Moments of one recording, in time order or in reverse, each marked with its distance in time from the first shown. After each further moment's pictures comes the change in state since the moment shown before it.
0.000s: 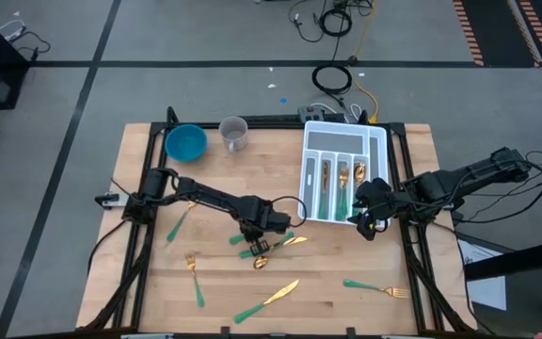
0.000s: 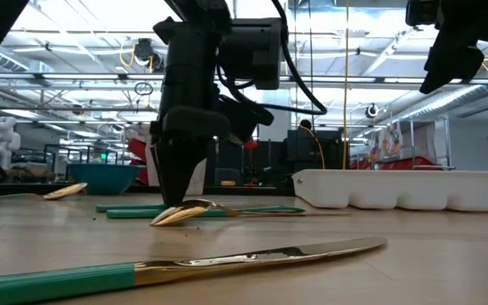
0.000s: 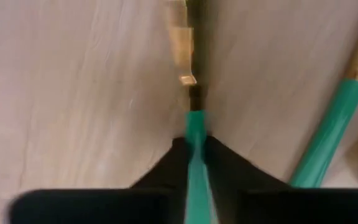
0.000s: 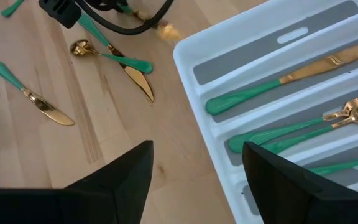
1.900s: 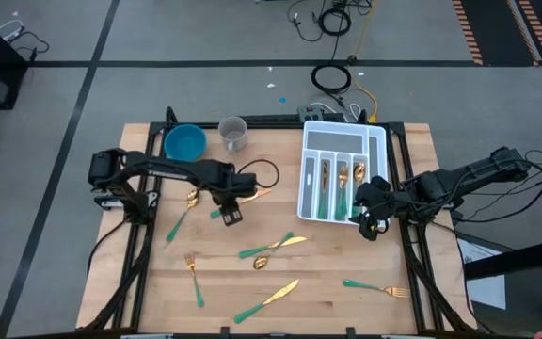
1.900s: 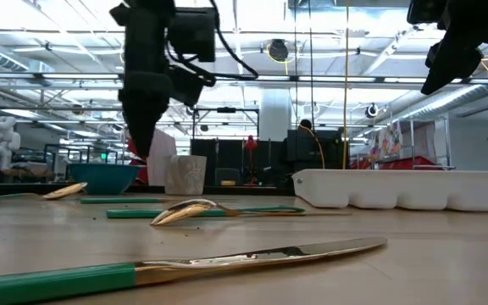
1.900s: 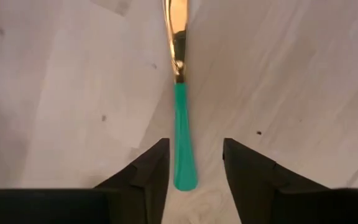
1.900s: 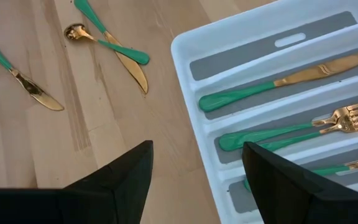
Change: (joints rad) left arm 0.229 -0.518 -0.322 -0.011 -0.112 0.207; right arm 0.000 -0.004 0.000 -0.027 0.001 -0.092
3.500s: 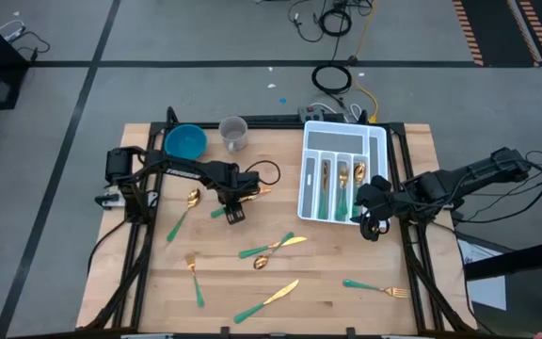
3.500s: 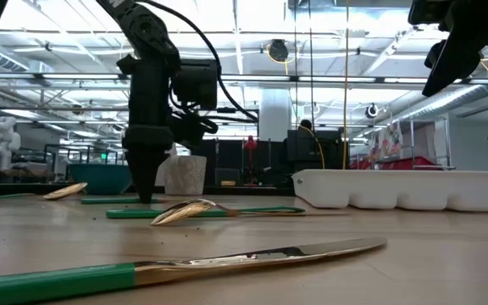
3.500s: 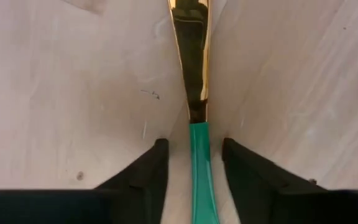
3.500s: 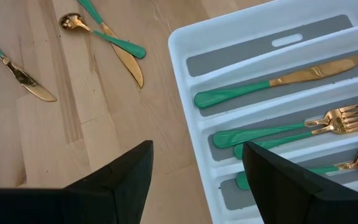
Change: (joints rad) left arm 0.072 0.192 -0.142 0.253 0.099 0.114; right arm 0.000 0.000 0.000 -0.019 0.003 -0.041
